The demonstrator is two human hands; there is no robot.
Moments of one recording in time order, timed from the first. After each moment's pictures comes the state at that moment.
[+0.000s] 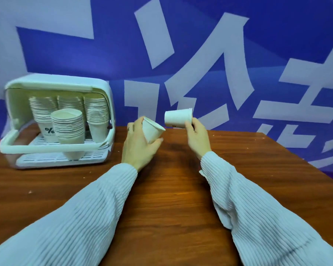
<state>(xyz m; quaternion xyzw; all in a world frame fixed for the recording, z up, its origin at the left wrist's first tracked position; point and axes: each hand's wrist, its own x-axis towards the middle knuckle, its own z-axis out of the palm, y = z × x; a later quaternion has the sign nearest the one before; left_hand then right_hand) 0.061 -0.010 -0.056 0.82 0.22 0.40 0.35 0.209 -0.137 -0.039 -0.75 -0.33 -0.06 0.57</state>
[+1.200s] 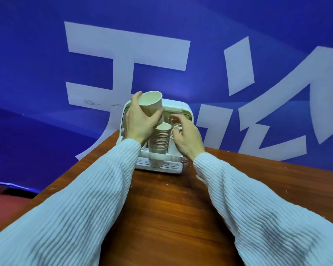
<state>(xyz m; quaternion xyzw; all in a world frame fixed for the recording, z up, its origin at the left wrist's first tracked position) -0.101 0.151 0.024 0.68 0.29 0.59 0.32 0.029 0.048 0.005 -0.71 -0.56 -0.11 0.42</state>
